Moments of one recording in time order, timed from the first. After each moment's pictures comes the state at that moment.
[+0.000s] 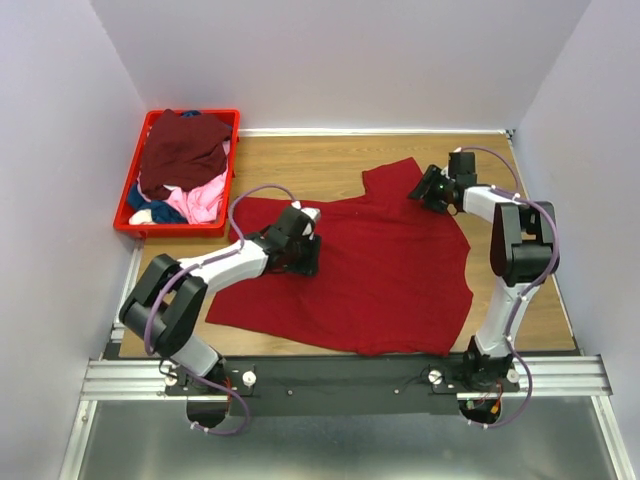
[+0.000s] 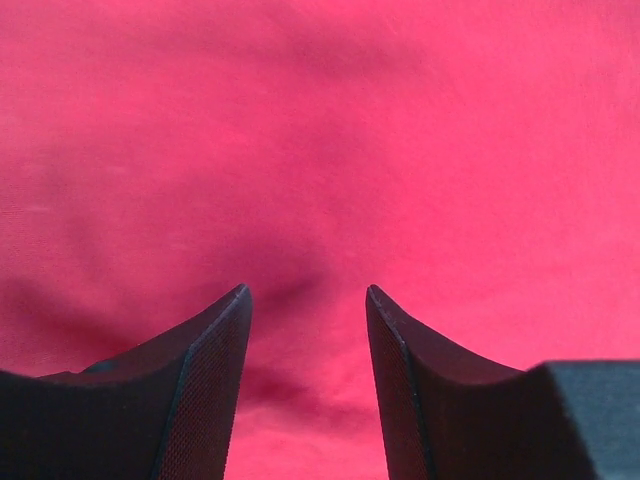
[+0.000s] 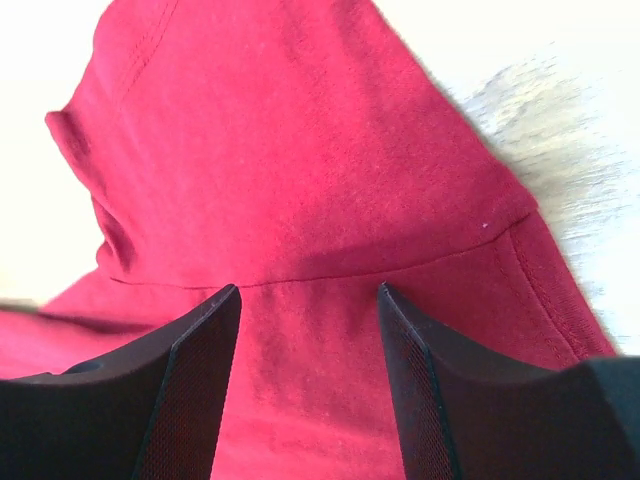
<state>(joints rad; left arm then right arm) -0.62 1.54 0.85 -0.25 0.09 -0.37 0.04 2.00 1.26 -0.08 -0.22 0.53</state>
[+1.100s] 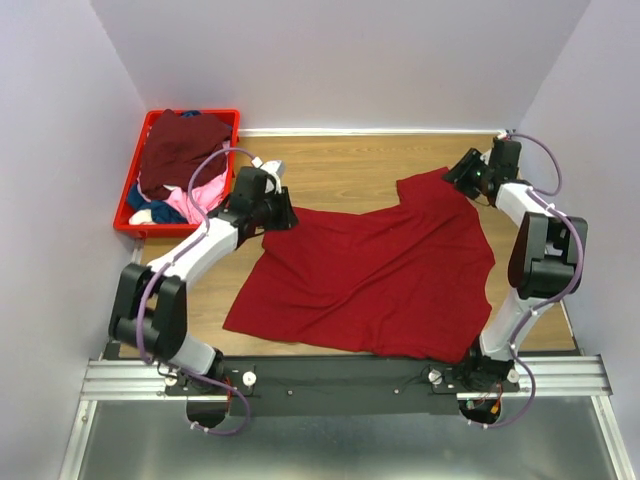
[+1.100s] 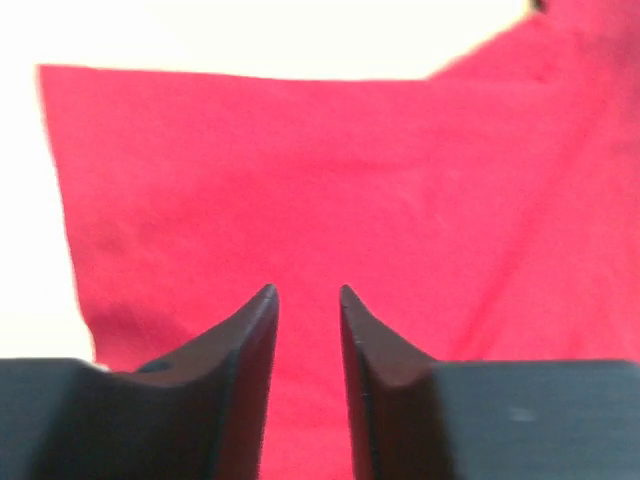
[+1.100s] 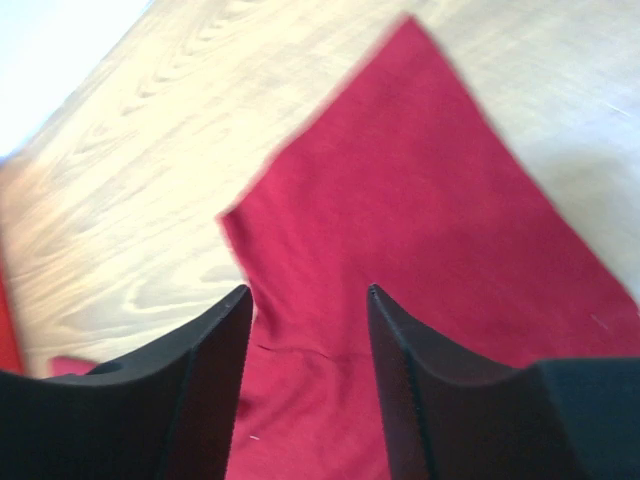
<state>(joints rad) -0.37 1.47 0.99 -0.20 0.25 -0.37 -0.14 1.86 1.26 -0.08 -0.29 0.52</state>
